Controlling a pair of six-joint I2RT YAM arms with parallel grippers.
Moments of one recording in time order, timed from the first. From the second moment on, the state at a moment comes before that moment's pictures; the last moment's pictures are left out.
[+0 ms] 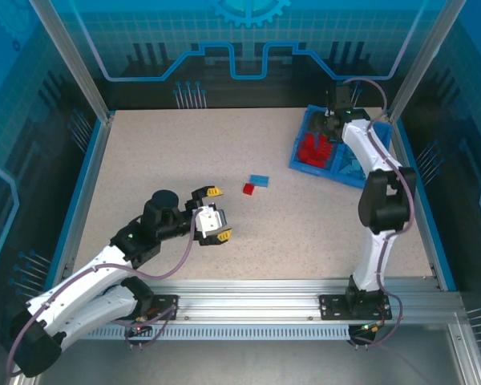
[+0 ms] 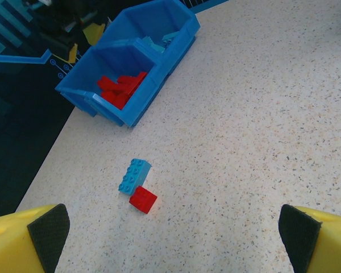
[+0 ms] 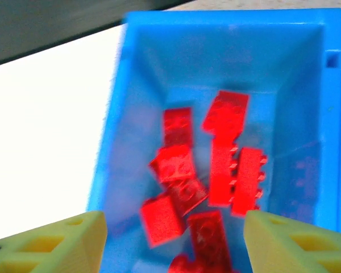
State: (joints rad) left arm -0.61 0.83 0.59 -0.15 0.35 0.69; right arm 0.12 1.95 1.77 -0.67 0.05 0.36
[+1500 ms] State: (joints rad) left arm -0.55 2.03 1.49 -0.55 0.06 -0.51; right arm 0.23 1.34 1.13 -0.63 -0.17 0.43
